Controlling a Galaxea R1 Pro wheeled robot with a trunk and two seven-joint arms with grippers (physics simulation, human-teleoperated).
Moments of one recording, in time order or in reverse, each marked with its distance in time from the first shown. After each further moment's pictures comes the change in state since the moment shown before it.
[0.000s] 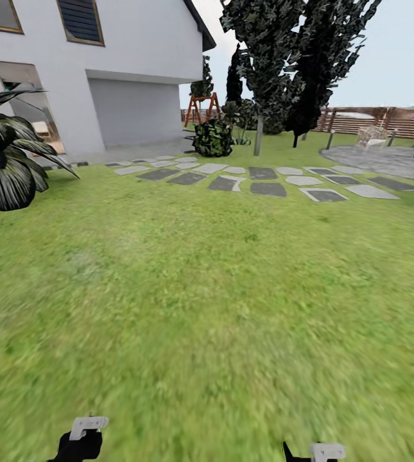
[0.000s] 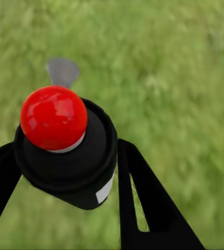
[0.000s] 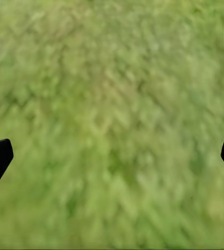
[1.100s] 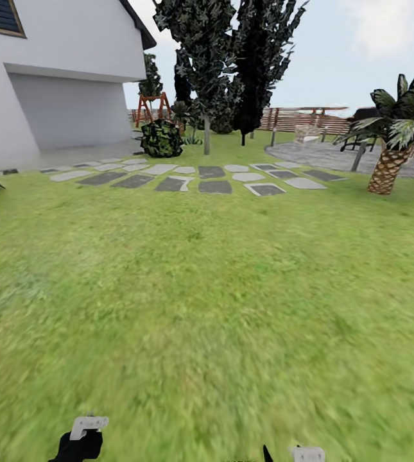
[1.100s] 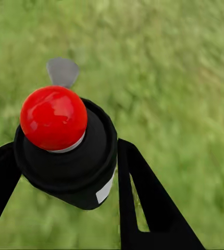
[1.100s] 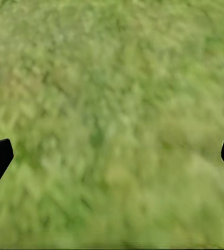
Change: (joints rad) left arm 0.000 -0.001 0.000 -0.001 0.000 0.000 0.000; right arm 0.012 0.083 -0.001 -0.003 -0.004 -0.002 0.004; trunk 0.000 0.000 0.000
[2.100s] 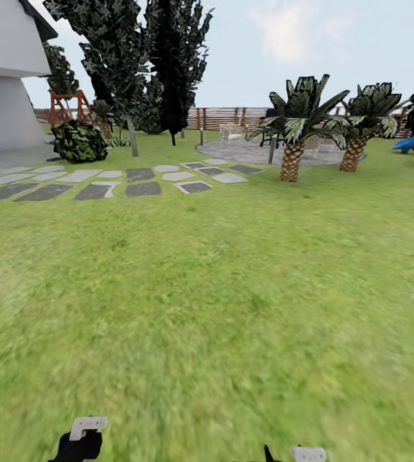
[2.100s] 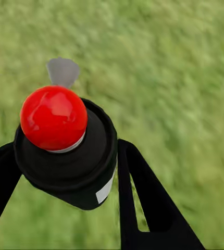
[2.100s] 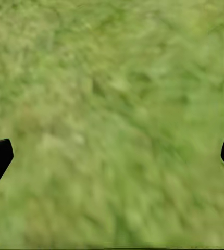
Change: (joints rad) left arm 0.000 0.002 0.000 0.002 0.000 0.000 0.000; right arm 0.000 -0.005 0.000 0.000 -0.001 0.000 0.002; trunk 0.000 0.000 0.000
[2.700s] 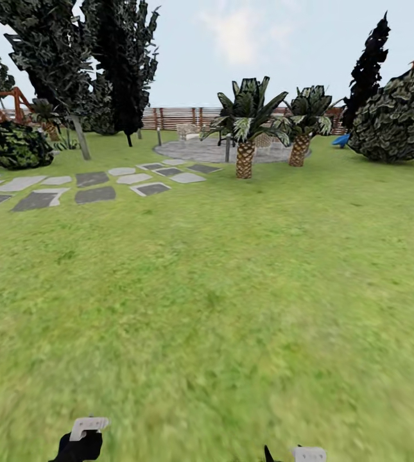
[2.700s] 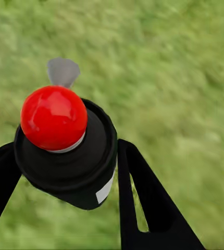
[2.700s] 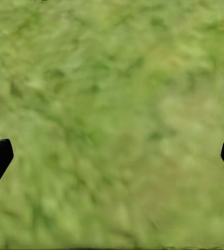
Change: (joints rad) left arm 0.000 -0.001 0.000 0.003 -0.001 0.000 0.000; right arm 0.000 0.000 0.001 0.000 0.001 0.000 0.000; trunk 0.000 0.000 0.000
